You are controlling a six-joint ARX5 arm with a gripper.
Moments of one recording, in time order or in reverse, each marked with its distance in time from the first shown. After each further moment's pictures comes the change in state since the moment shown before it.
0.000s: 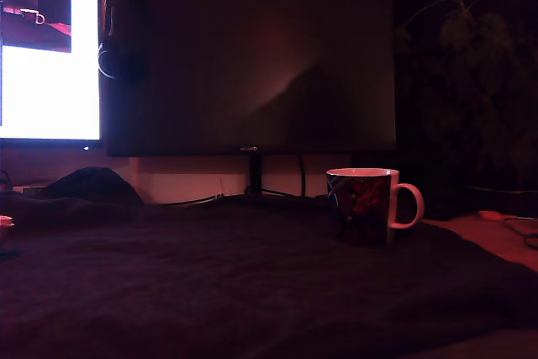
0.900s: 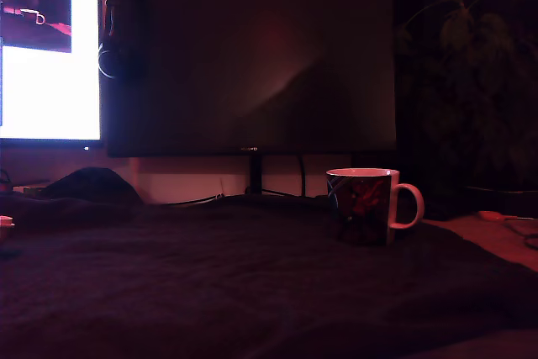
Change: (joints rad) arm 0.000 0.489 0.000 0.426 0.008 0.083
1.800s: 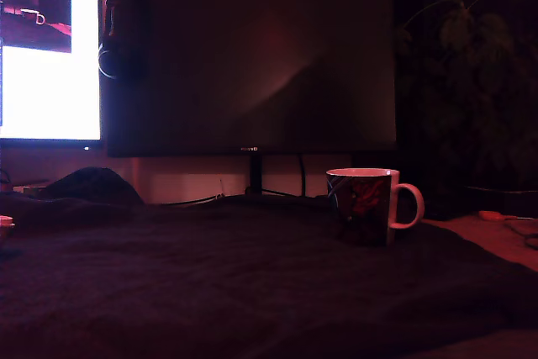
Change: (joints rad) arm 0.040 0.565 -0.001 0.554 0.023 0.027
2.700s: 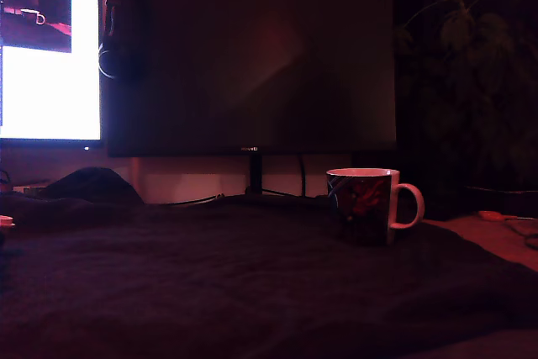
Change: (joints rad) arm 0.033 0.467 0.065 0.366 0.048 0.045
